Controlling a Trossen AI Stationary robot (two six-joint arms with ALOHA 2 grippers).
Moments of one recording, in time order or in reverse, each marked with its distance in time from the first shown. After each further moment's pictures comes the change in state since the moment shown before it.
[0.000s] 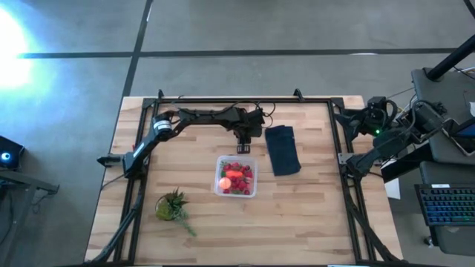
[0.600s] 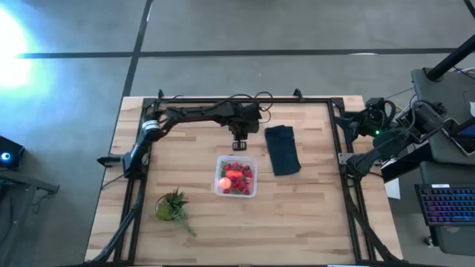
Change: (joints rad) left arm -0.018 -0.142 0.008 -0.129 -0.004 -0.001; right arm 0.000 0.000 0.000 0.000 -0.050 0.007
